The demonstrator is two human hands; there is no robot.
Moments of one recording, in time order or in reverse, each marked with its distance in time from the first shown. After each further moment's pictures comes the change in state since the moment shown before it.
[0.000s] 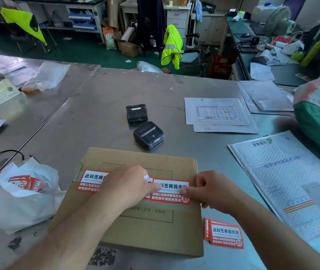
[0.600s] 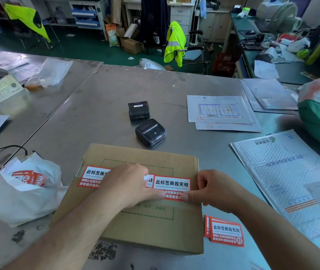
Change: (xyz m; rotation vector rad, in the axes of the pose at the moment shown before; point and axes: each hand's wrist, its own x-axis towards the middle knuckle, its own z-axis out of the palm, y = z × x) left_hand -0.006 -0.004 0.002 0.029 -0.002 0.013; right_hand -0.003 0.002 -0.002 -0.071 -0.040 -0.029
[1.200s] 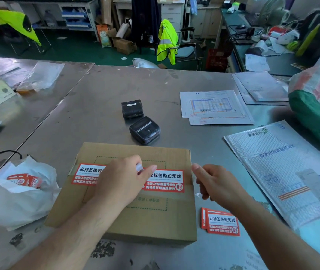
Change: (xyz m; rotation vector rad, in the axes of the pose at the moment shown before) left_hand -0.006 0.008 0.015 -0.191 0.380 0.017; right_hand -0.011 0.024 0.012 0.246 0.271 -0.005
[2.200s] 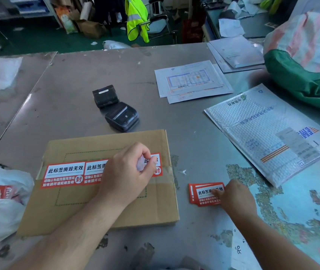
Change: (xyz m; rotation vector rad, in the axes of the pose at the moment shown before) left_hand -0.012 0.031 0.040 -0.260 0.137 0.399; right_hand -0.020 0.159 0.037 -0.288 0.231 0.587
